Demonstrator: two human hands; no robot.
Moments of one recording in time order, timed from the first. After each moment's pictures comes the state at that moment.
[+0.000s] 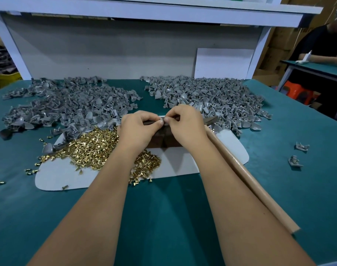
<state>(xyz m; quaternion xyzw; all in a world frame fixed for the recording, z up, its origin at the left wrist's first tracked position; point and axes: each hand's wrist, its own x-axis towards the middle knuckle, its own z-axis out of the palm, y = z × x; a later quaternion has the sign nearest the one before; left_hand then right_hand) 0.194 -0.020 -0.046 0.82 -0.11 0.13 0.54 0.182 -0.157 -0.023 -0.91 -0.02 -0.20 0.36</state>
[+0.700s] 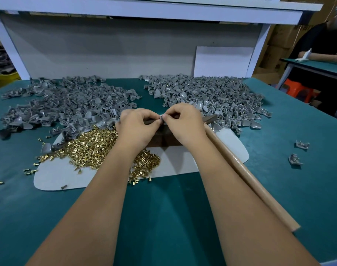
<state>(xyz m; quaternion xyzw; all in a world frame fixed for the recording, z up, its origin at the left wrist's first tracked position) 0.192 -0.020 -0.040 0.87 -0.12 0.15 0.46 0.183 -0.156 -0.027 -0.88 -0.02 -0.22 0.42</state>
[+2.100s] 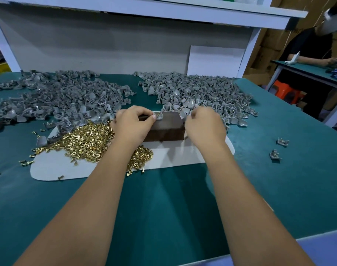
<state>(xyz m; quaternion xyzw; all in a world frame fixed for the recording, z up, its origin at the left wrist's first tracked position) 0.184 -0.028 -0.041 0.88 -0.04 0.17 0.44 0.141 -0.193 -0.011 -0.94 0.14 -0.19 0.25</state>
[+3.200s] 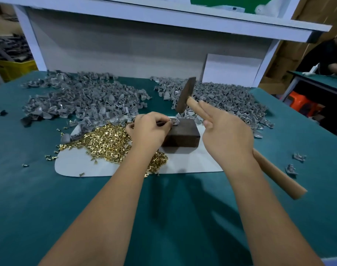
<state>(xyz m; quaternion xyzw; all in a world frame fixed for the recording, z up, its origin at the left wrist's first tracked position) 0.187 -0.029 -0.044 0.85 -0.06 0.15 0.50 0.105 -0.180 0.012 -0.95 0.04 -0.27 0.13</state>
